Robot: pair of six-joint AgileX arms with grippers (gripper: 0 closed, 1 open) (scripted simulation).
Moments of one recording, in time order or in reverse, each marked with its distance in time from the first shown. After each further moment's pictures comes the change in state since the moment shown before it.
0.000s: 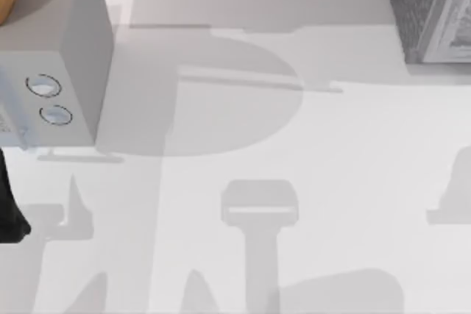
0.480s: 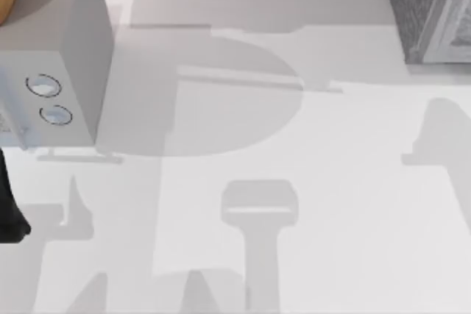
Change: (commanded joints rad) left arm 0.000 0.000 0.000 0.000 0.000 0.000; right arm 0.086 0.426 0.569 -0.173 0.034 0.009
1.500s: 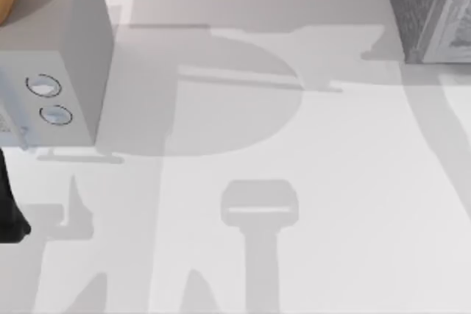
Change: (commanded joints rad) left arm 0.000 0.000 0.000 0.000 0.000 0.000; right arm 0.072 0.754 1.080 -0.292 0.147 -0.018
